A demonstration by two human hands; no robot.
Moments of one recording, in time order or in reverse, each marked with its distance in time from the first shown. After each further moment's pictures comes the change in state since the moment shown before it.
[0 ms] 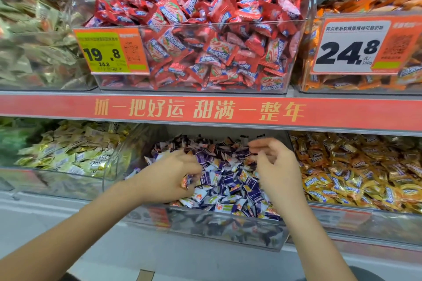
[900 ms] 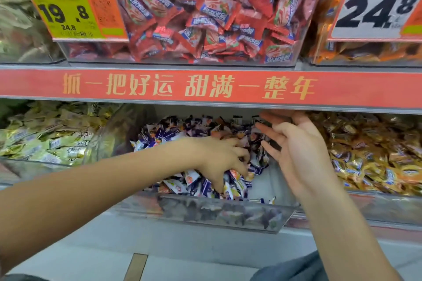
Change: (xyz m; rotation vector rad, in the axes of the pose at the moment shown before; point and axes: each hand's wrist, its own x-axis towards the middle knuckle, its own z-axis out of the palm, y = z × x) left_hand 0.102 0.043 0.008 0.322 -0.558 0.297; right_hand 0.017 -0.010 -0.013 0.601 0.017 0.279
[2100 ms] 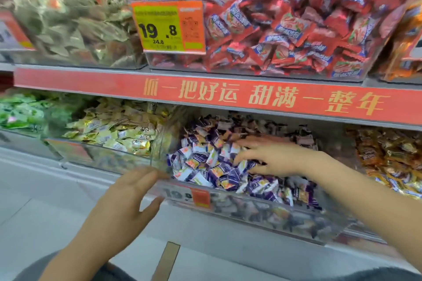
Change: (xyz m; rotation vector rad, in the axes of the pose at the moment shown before) left_hand -0.214 0.052 0.132 -0.543 0.748 -0.834; right_hand 0.068 0.049 0.051 -1.695 -1.232 -0.549
